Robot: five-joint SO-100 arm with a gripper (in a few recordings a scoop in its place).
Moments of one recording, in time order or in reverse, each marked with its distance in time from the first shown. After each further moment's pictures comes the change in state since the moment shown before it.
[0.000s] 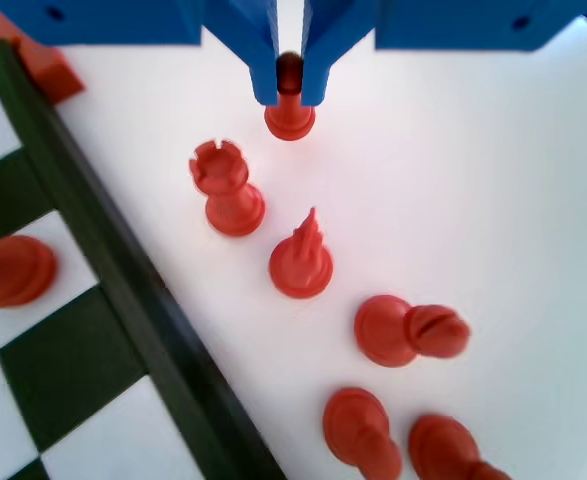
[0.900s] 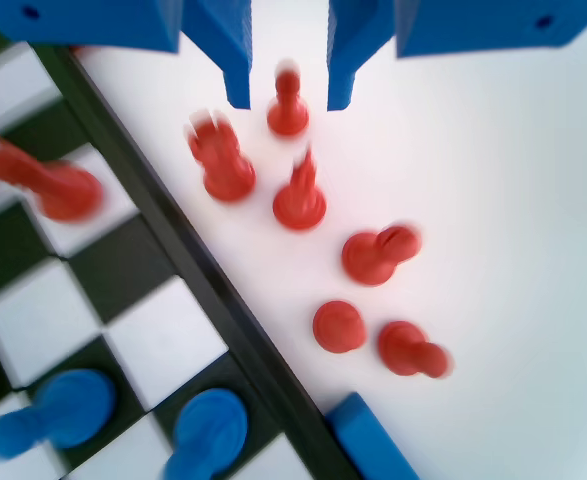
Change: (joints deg) arm -0.4 6.4 2.2 9.7 -0.6
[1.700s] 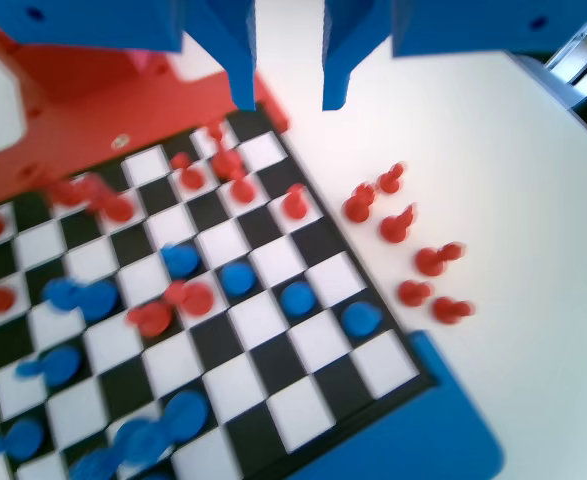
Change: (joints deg) arm -18.8 33.4 17.6 9.5 7.6
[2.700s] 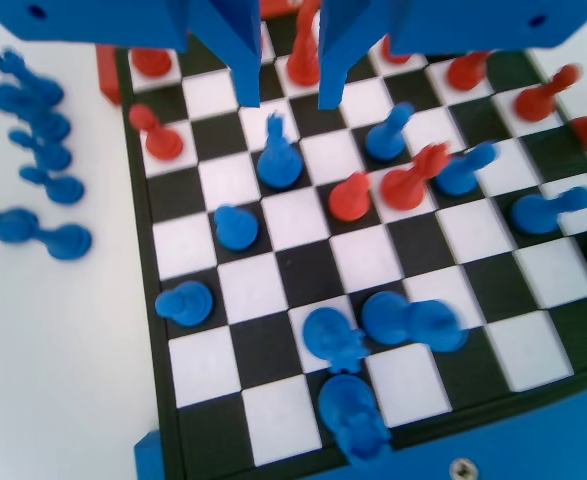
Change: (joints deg) arm -27.2 -13.0 2.9 -9.9 15.1
